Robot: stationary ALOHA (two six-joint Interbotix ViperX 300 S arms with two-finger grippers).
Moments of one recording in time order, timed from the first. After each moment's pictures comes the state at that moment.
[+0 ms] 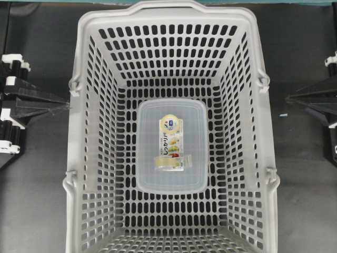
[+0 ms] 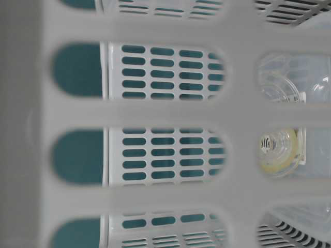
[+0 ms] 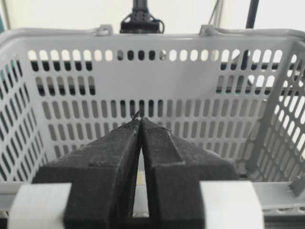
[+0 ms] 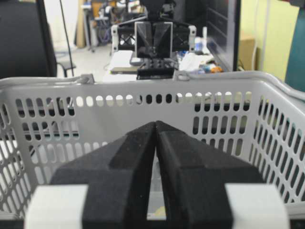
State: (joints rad) left arm 0.00 -0.96 1.17 0.00 -0.29 0.00; right arm 0.00 -0.97 1.18 0.00 -0.29 0.00
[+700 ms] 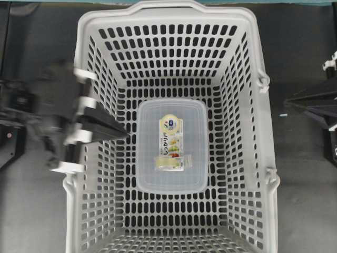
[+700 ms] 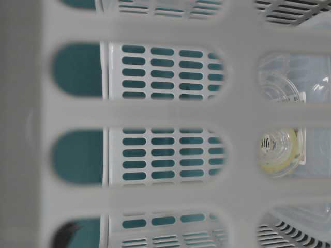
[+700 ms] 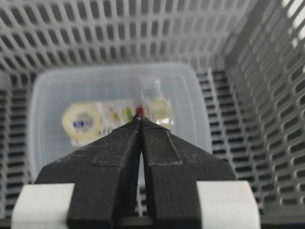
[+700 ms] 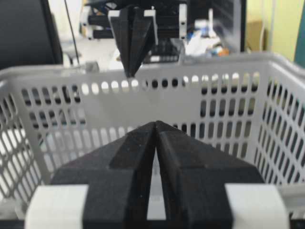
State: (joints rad) left arm -0.11 -0.45 0.57 0.04 0.46 -0.06; right arm 0.01 -0.98 1.18 0.01 -0.22 0.04
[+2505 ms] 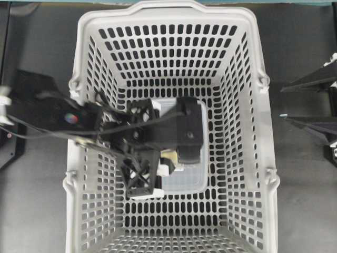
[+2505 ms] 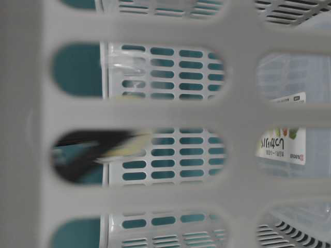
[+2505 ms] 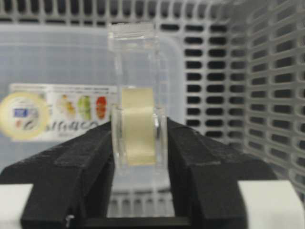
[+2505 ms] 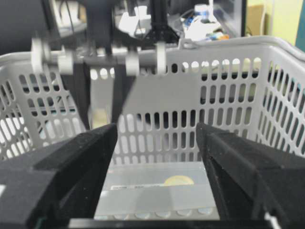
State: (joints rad) left arm -0.16 0.00 0.02 0.04 0.96 -0.25; right arm 0.01 -0.98 1.18 0.01 -0.20 0.04
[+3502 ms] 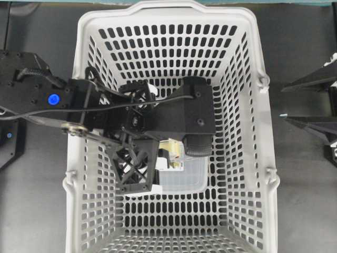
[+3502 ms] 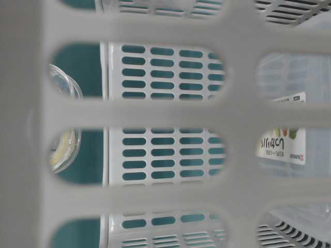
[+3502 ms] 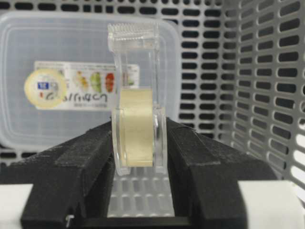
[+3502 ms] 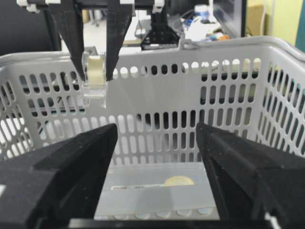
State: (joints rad) left arm -0.17 0.04 -0.20 0.04 1.23 -0.25; right arm 0.01 -0.98 1.18 0.01 -0.19 0.04
